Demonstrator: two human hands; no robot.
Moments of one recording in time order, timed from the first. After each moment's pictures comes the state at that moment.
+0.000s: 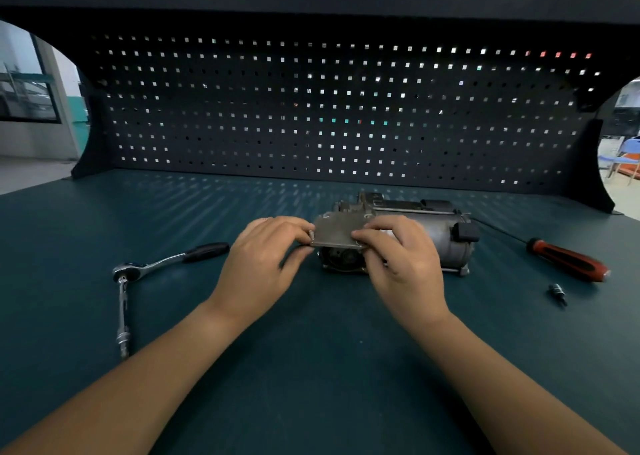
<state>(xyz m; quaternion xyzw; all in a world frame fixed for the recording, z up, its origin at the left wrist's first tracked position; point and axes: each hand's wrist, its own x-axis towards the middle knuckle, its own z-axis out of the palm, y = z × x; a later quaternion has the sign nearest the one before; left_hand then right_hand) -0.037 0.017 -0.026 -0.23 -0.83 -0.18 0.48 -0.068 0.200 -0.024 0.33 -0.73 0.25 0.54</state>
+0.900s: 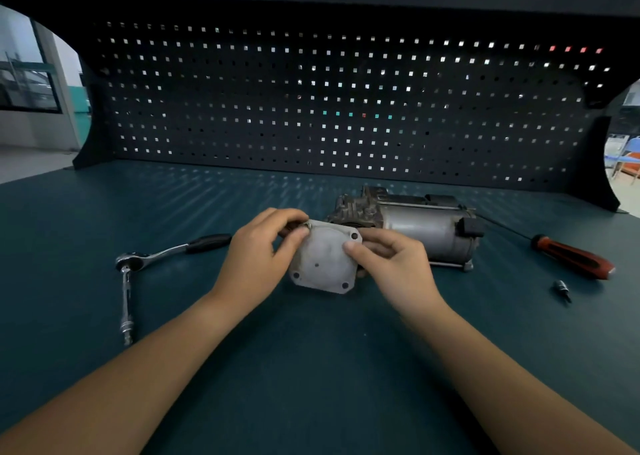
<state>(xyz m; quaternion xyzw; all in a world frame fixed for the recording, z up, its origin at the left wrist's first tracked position) -0.041 0.015 -0.029 -0.15 -0.82 -0.33 0.44 -0.063 0.189 -0.028 0.20 -0.71 0.67 0.09</state>
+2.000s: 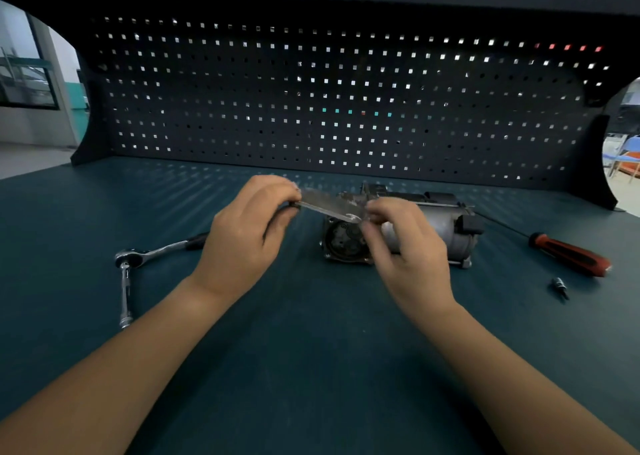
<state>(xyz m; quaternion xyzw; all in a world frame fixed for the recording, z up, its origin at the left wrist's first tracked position) -0.029 0.008 -0.007 -0.27 -0.75 -0.21 0.56 -0.058 0.196 -0.019 0.34 -0.71 0.31 0.53</state>
